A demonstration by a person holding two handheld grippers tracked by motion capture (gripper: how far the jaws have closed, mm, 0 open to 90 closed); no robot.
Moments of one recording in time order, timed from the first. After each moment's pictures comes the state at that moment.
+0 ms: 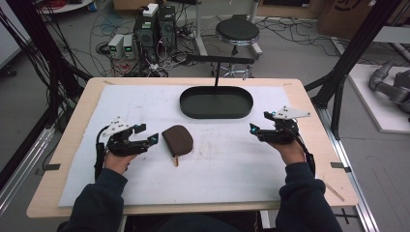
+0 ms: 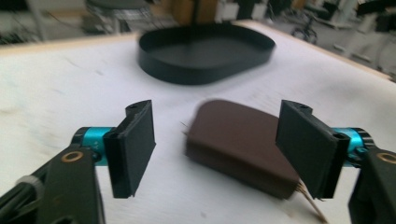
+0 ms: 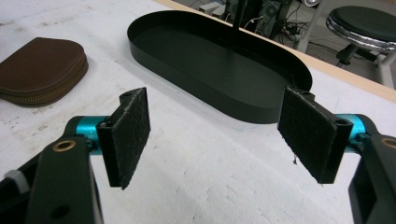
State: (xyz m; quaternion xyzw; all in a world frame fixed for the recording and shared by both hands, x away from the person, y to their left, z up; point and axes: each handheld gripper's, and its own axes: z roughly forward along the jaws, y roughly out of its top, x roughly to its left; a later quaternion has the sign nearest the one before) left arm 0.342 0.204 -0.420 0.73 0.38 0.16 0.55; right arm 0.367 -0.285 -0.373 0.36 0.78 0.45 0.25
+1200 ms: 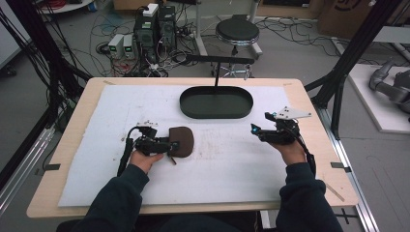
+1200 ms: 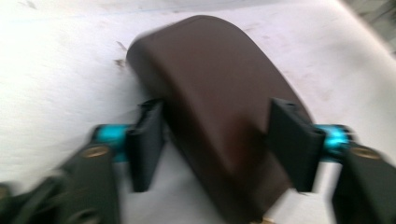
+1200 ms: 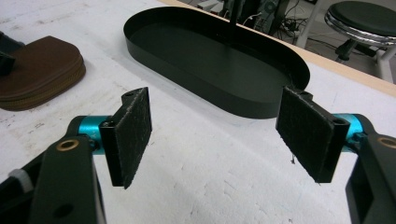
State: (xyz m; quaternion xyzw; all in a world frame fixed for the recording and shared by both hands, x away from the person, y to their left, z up) left arm 0.372 0.151 -0.451 0.74 0.47 0.02 0.48; right arm 0.368 -0.289 -0.376 0.36 0.78 0.44 0.25
